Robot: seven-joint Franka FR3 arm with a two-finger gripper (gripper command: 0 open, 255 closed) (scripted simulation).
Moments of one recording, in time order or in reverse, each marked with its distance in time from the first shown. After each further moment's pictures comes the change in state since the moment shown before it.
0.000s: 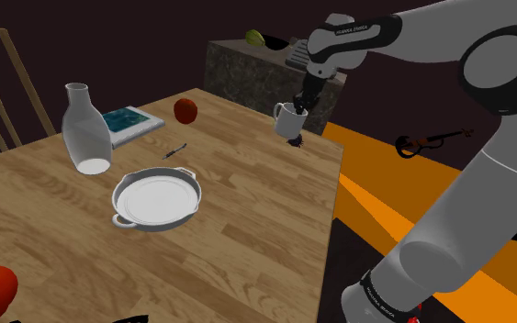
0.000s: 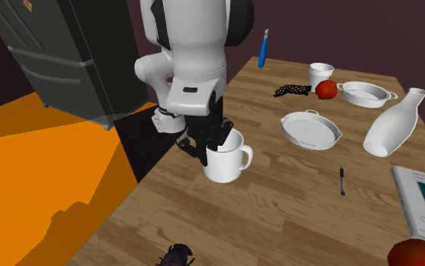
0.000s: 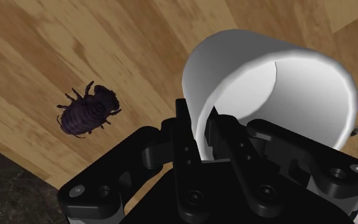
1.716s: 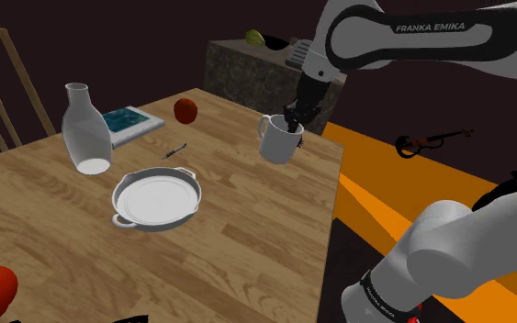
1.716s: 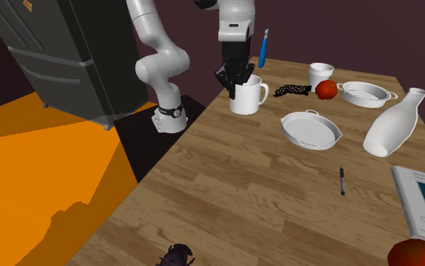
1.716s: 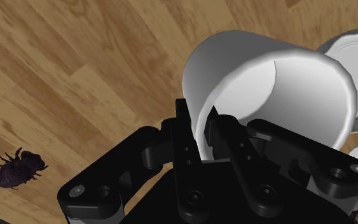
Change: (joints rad) arm 0.143 -0.520 0.255 -0.434 -0.044 -0.078 0.415
